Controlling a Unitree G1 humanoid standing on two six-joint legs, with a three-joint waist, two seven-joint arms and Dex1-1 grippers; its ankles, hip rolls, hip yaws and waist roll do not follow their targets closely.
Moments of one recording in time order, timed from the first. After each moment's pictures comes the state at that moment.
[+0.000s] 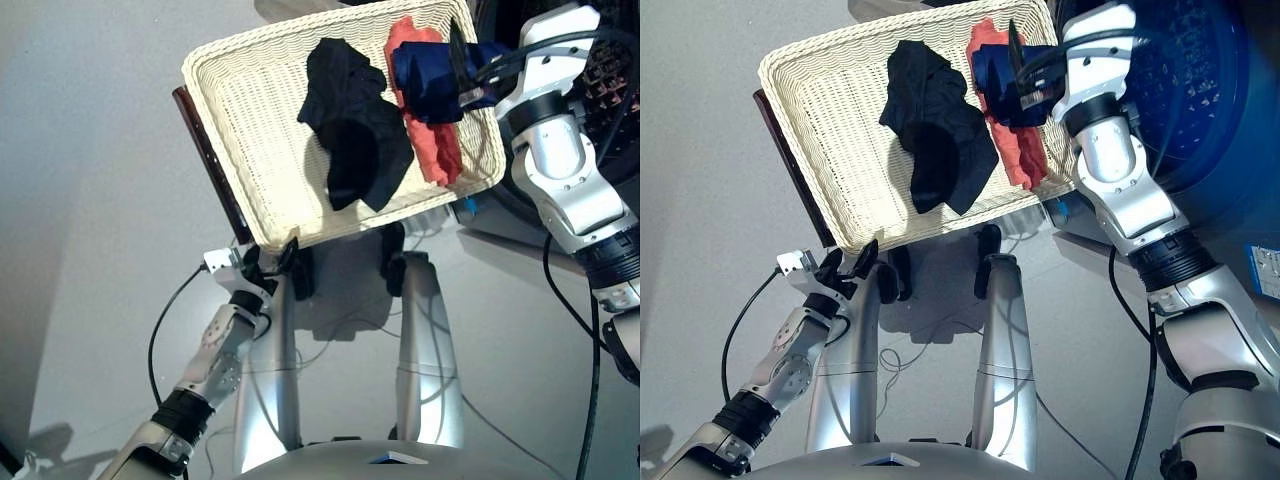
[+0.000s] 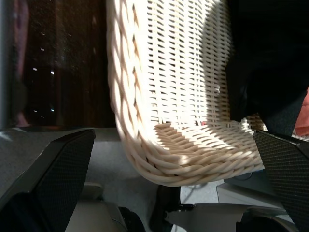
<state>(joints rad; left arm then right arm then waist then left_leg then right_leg) -0.08 0.43 -0.41 0.21 -1.01 -0.31 -0.12 -0.78 -0.83 0.51 0.17 0.48 -0.27 -0.21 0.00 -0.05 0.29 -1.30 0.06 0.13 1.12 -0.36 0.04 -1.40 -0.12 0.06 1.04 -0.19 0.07</state>
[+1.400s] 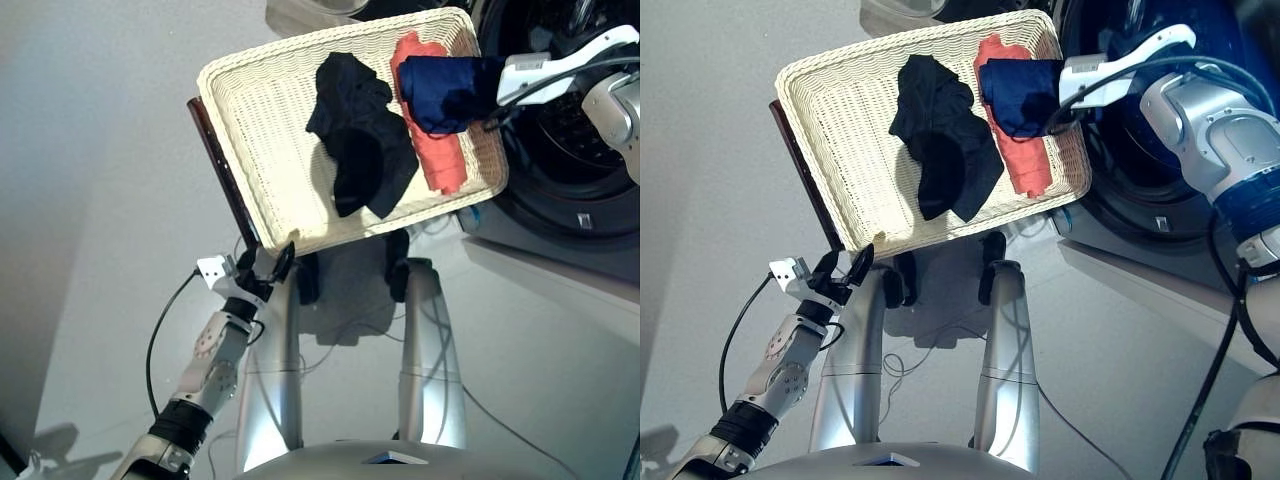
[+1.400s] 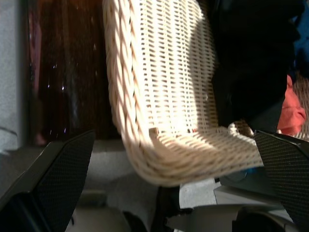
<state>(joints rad) -0.01 0.40 -0.34 0.22 -0.95 -0.30 -0.27 -1.26 -1.15 1.01 0.52 -0.54 -0.14 -0.08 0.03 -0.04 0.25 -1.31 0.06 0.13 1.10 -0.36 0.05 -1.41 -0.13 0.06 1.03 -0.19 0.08</state>
